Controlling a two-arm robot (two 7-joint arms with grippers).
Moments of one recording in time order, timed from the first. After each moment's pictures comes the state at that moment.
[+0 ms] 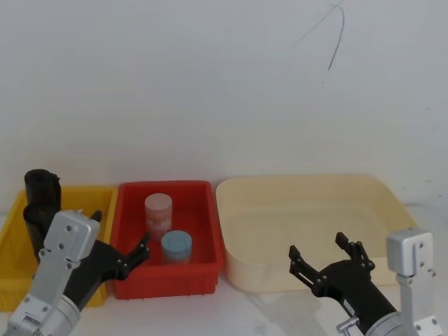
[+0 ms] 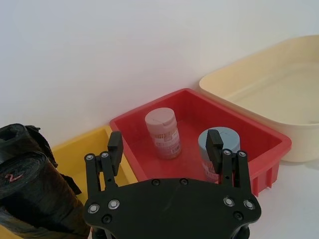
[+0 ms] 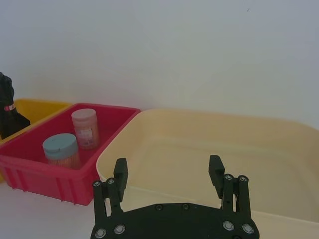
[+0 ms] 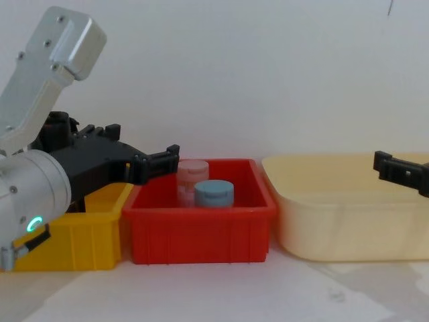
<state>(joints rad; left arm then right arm) -0.24 0.38 0.45 -1.63 -0.20 0.01 -0.01 -0.01 0.34 -0.23 -1.77 0.29 0.03 0.07</state>
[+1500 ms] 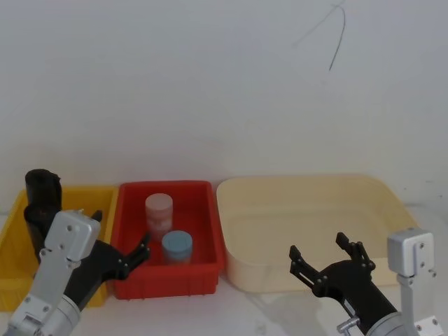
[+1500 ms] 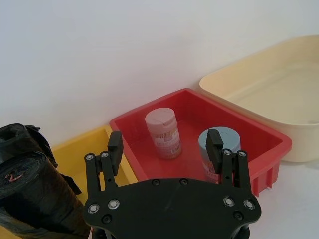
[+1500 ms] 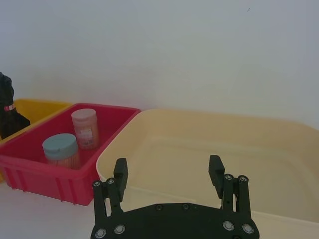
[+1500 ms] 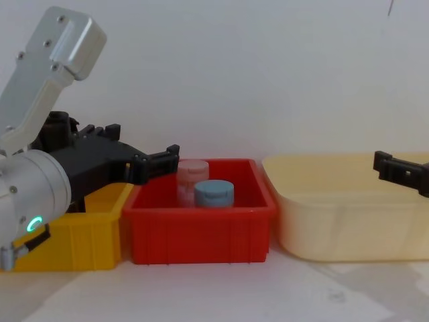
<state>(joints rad) -0.24 0.38 0.45 -1.63 -0.20 0.01 -0.01 -0.01 0.34 -0.23 -1.77 0.29 0.03 0.07</state>
